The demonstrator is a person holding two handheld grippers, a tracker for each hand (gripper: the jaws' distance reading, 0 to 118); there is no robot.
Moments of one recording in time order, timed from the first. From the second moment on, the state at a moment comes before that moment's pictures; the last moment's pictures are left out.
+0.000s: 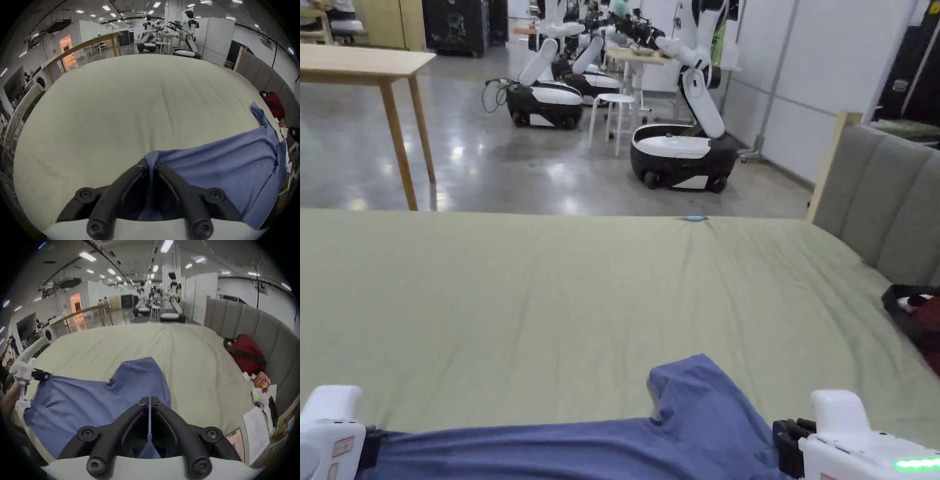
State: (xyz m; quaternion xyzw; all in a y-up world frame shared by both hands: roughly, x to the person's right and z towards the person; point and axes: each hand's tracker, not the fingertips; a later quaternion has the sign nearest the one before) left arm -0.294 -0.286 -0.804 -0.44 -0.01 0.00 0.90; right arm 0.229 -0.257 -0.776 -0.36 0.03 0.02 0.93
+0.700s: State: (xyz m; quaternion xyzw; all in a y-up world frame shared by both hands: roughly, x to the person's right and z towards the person) left arm -0.287 -0.241 -0.777 -0.38 -0.04 0.01 0.92; right arm 0.240 -0.289 -0.880 -0.51 0.00 0.03 0.86
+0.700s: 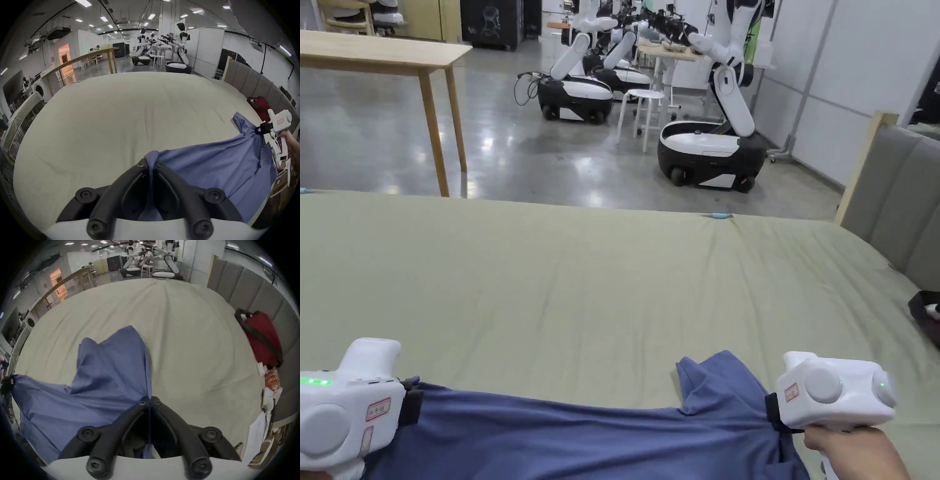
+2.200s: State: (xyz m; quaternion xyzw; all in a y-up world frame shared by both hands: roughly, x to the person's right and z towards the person) left arm -0.261 -0.227 -0.520 -0.26 -0.01 0.01 0.96; right arm 0.237 -0.242 -0.550 -0.25 0.09 -0.04 0.96
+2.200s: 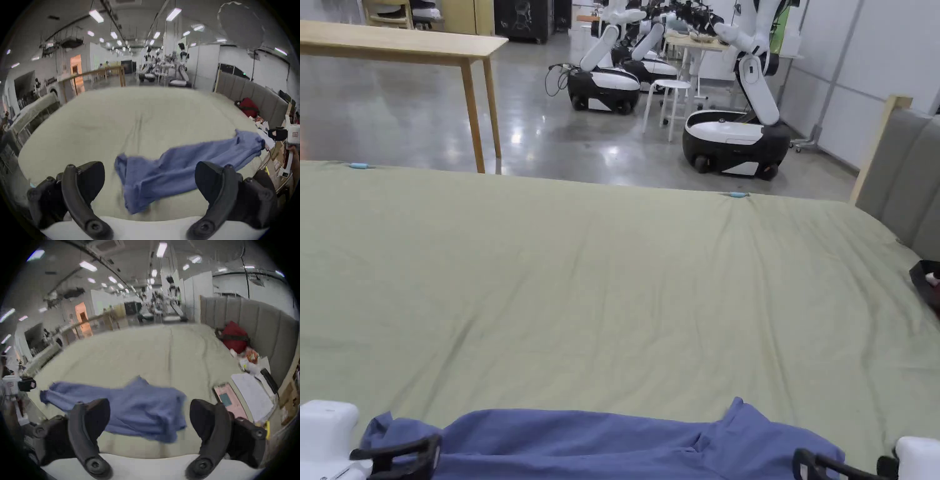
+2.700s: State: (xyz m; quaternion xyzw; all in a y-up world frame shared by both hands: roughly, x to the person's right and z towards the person) left arm -0.231 -0.209 -0.508 -0.19 -0.02 -0.01 0.98; right arm 0.146 -0.204 -0.527 -0.10 0.12 0.00 0.99
